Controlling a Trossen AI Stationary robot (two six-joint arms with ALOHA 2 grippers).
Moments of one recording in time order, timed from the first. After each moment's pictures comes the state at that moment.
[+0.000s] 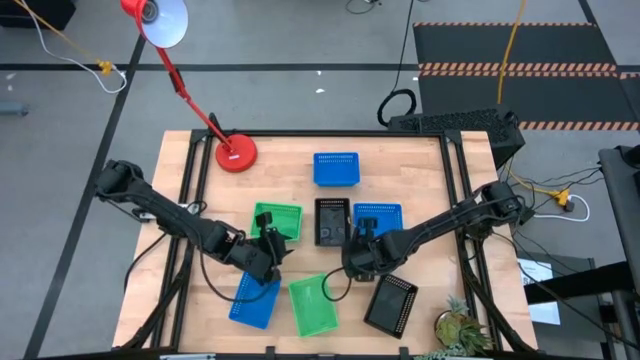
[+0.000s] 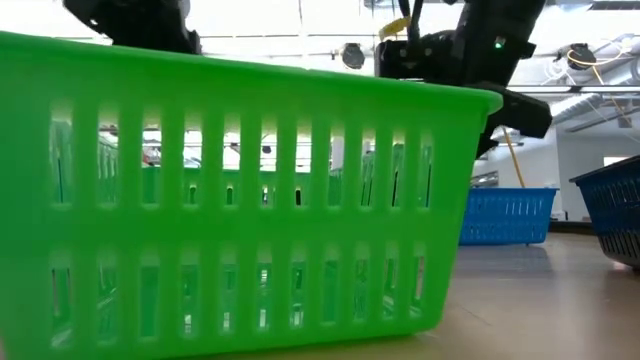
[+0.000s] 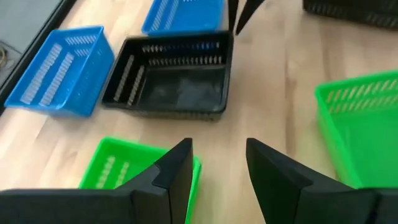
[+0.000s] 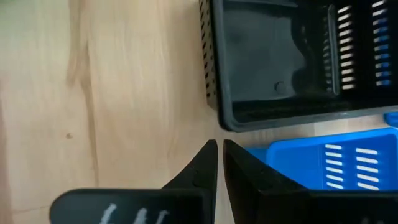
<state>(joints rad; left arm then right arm) -0.47 1.42 0.89 -0.35 -0.58 -0.34 0.35 1.79 1.16 -0.70 0.39 0.33</state>
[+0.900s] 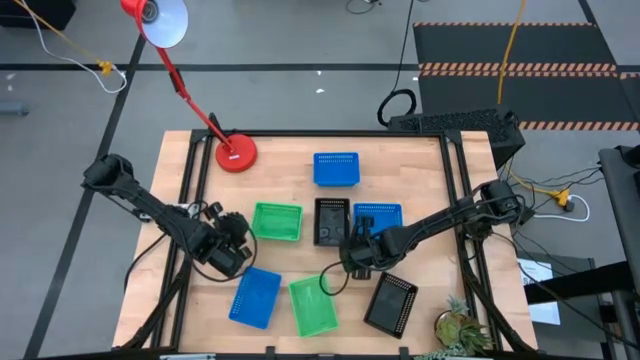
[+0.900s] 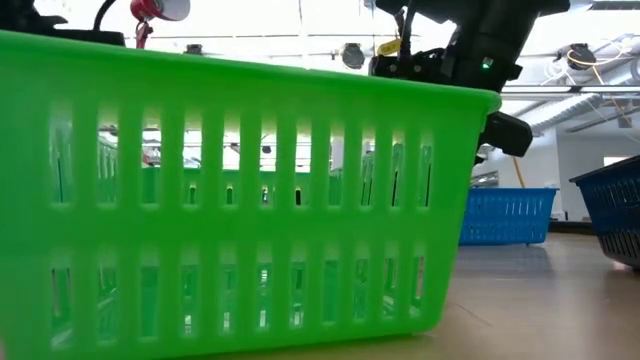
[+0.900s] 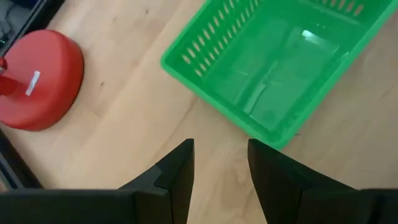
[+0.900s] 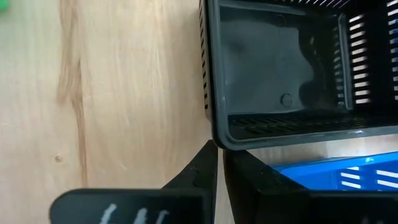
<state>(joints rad) -0.58 1.27 0.74 -1.02 -0.63 -1.11 0.31 1.79 1.11 -0.57 0.36 0.29</state>
